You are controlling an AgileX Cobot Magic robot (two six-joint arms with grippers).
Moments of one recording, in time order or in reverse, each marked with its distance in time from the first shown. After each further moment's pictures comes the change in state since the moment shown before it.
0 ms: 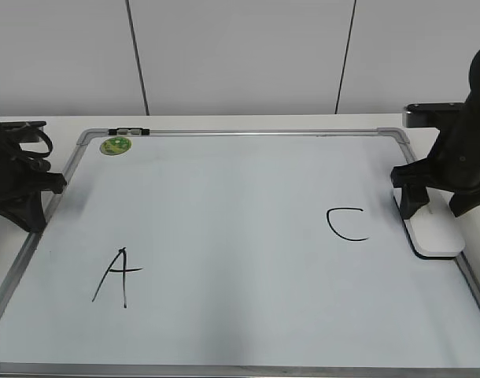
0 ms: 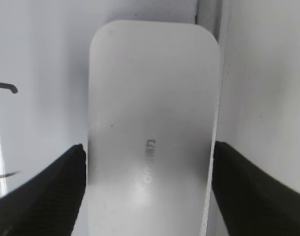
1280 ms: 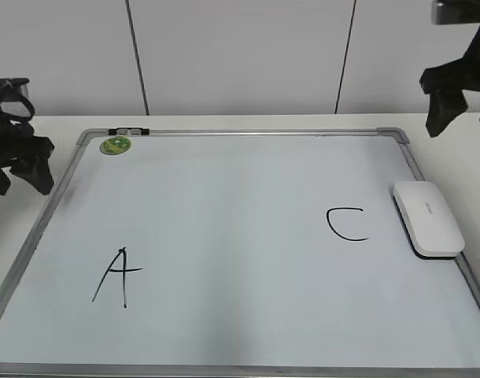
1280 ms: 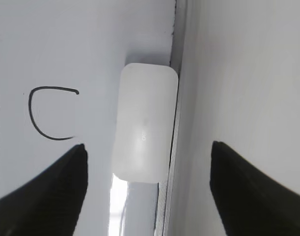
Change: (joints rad) left arm 0.000 -0.129 0.004 -0.004 -0.025 0.007; right arm 0.000 -0.145 -0.289 0.002 0.352 -0.059
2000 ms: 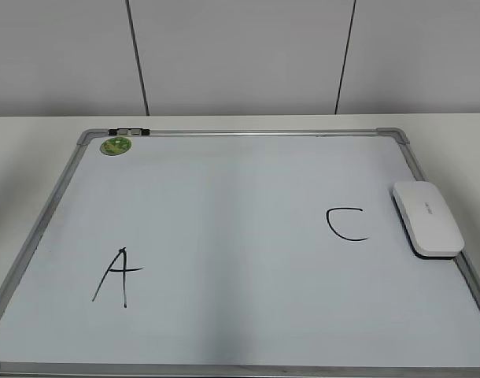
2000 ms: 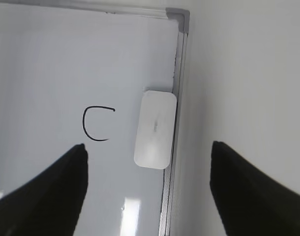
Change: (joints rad) left arm 0.000 -0.474 0.002 -0.004 0.320 0.000; right arm 0.004 -0.393 -0.007 0.046 0.083 -0.034
